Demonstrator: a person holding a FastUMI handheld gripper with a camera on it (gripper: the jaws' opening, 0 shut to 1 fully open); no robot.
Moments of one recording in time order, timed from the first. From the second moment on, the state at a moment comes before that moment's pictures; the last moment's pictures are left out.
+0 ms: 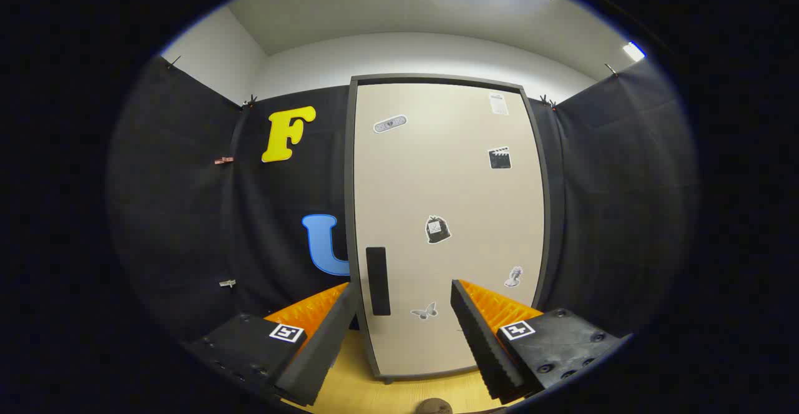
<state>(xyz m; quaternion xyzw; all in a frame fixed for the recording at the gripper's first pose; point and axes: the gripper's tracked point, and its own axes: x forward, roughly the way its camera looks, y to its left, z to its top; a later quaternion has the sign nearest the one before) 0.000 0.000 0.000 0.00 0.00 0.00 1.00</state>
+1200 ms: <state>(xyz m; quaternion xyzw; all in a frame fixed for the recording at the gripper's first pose) 0.062 0.029 -0.030 0.00 0.02 0.02 1.00</state>
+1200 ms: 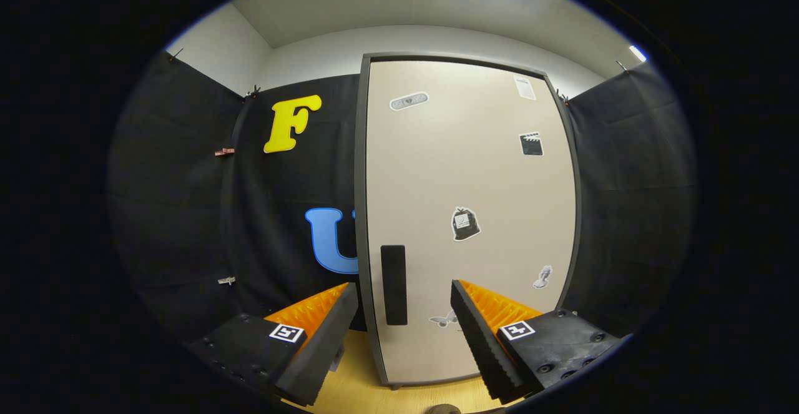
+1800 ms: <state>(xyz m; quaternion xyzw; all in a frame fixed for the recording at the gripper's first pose) 0.157 0.027 -0.079 0.02 0.06 -0.01 1.00</state>
